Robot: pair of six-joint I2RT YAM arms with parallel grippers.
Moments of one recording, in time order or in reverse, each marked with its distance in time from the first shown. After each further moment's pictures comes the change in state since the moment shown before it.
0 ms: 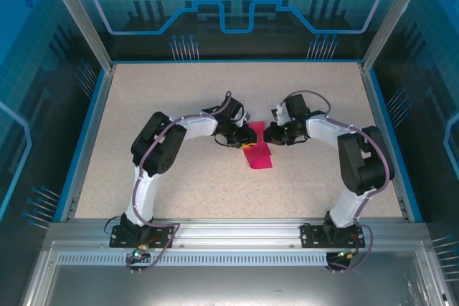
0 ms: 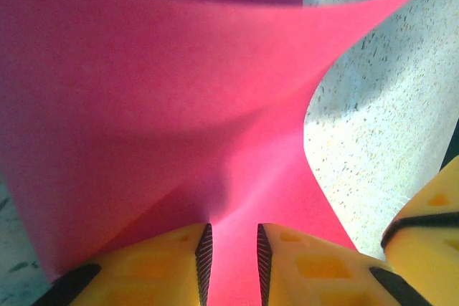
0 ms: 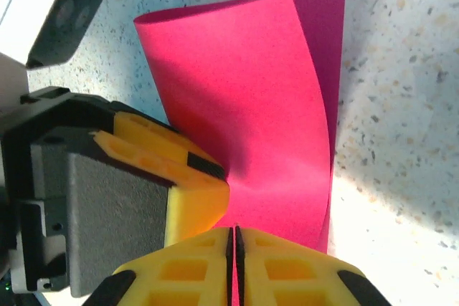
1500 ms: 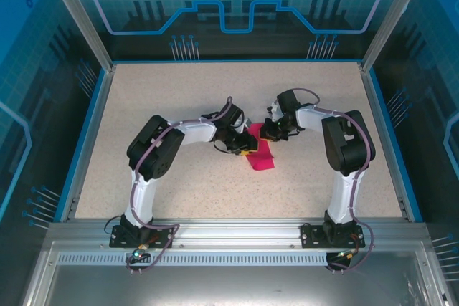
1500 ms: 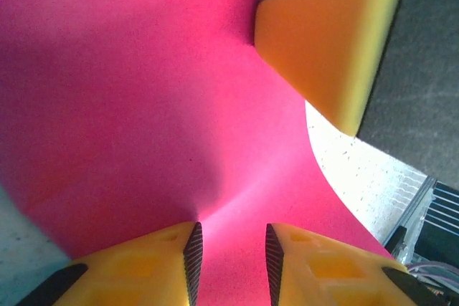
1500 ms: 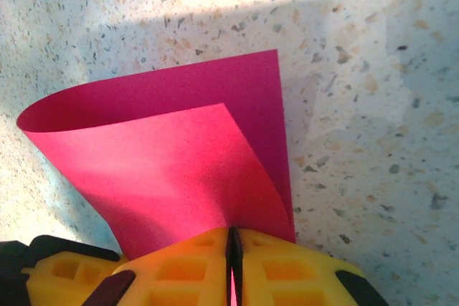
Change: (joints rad) left arm -0.039 -0.077 -0.115 0.040 0.023 0.023; right arm 0.006 0.221 0.163 -0.061 0.037 0.023
